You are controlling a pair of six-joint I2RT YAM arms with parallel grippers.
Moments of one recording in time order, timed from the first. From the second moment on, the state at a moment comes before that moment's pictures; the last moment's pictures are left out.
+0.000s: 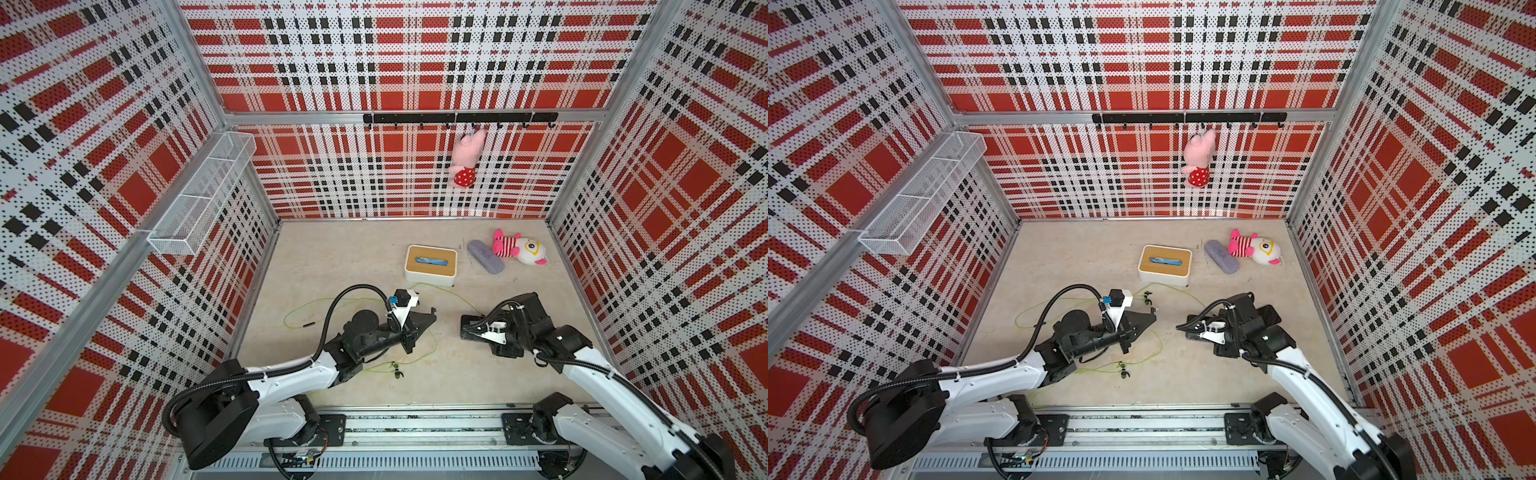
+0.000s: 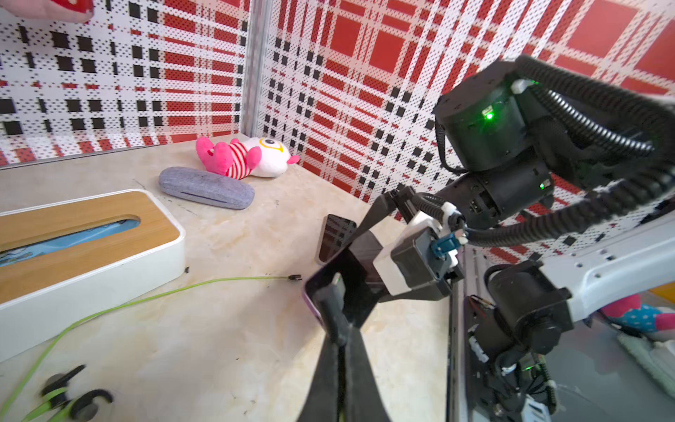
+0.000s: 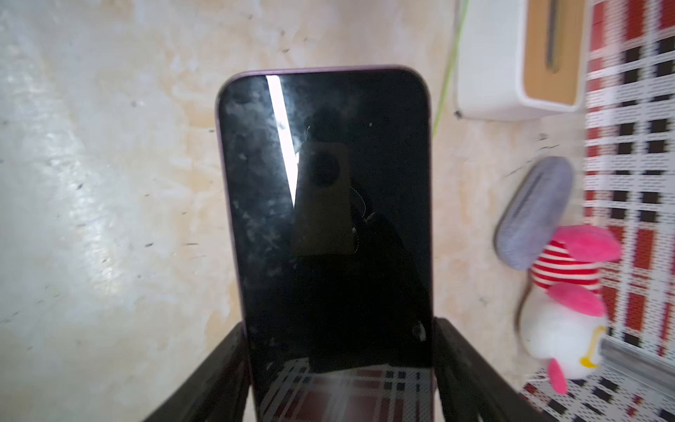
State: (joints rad) left arm -0.90 1.21 0.44 0.72 0.29 -0.32; right arm 0.43 0.84 0.61 -0.66 -0.01 -1.02
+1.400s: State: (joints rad) left arm -1.04 1.31 0.61 0.55 0.15 -0.27; right arm 0.44 0.30 0.35 -0.26 -0.17 -1.10
